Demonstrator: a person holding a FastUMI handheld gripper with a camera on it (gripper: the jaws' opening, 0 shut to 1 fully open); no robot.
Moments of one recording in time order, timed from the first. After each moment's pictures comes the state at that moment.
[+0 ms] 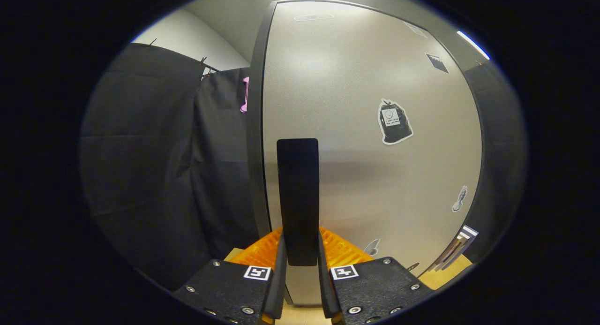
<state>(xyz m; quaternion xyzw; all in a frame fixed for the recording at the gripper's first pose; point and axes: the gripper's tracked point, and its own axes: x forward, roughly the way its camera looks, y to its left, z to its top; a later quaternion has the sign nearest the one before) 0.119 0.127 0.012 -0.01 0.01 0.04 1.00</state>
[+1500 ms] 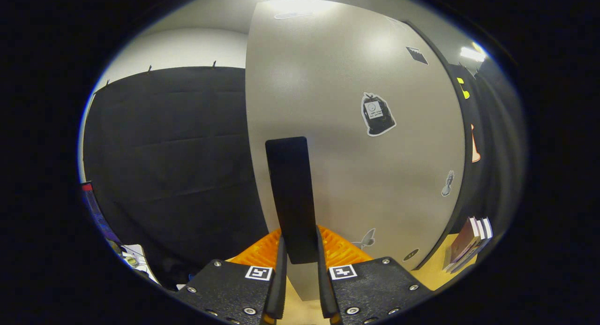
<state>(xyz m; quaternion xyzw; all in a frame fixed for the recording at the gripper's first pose) 0.049 0.086 0.006 -0.01 0.05 0.34 0.94</state>
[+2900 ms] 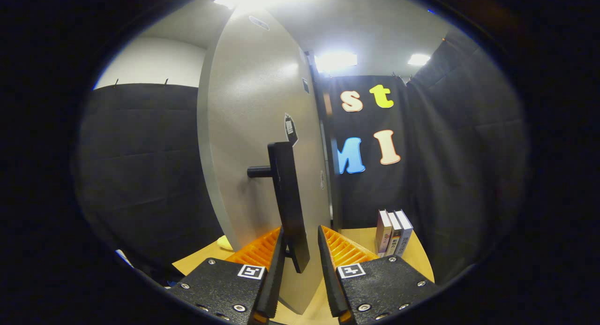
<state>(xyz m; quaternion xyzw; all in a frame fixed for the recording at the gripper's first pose) 0.025 -0.025 0.015 0.04 0.01 0.13 0.99</state>
